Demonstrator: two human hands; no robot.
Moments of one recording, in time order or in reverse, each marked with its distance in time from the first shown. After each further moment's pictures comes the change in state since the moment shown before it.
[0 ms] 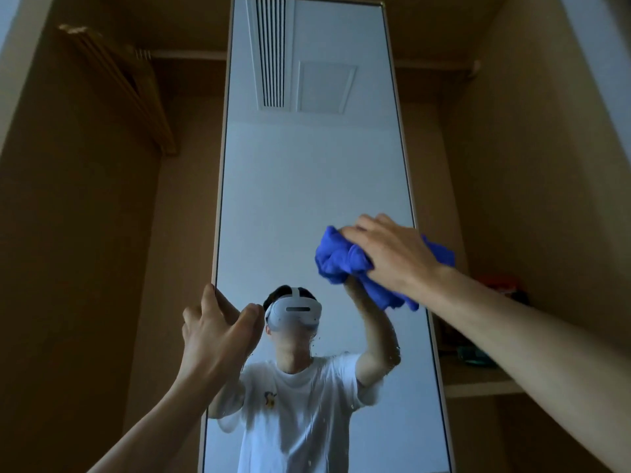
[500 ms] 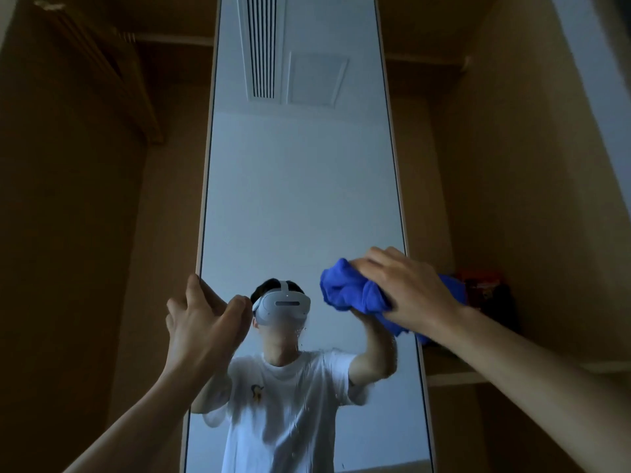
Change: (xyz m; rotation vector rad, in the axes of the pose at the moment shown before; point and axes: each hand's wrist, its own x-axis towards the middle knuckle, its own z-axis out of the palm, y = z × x) left_hand 0.003 -0.005 0.010 0.030 0.046 0.005; right_hand -0.065 0.013 0.024 0.047 -0.041 -0.025
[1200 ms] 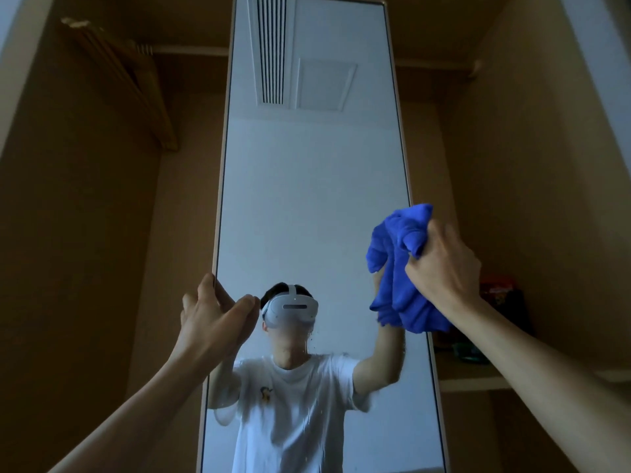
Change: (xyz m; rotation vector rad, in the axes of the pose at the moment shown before) left_hand 0.015 0.000 -0.017 0.013 -0.084 0.021; right_hand 0.020 0.017 -0.007 0.015 0.306 0.747
